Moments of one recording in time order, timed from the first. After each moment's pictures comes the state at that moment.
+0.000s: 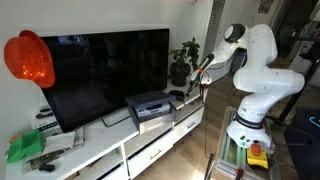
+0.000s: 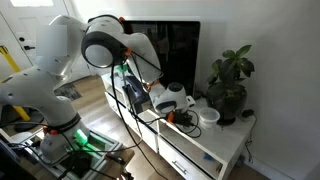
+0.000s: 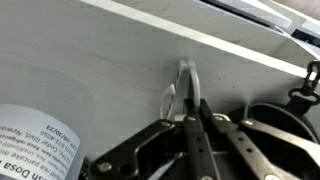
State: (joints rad) arm -1.21 0.90 0.34 -2.01 -0.25 3.11 -0.79
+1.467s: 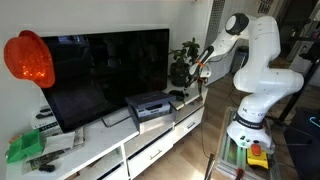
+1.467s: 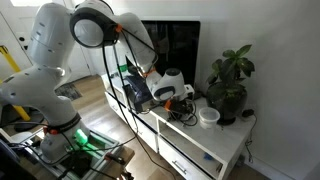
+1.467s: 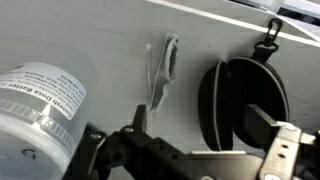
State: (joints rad) arm -1.15 0.71 0.33 -2.11 -0.21 3.05 -0.63
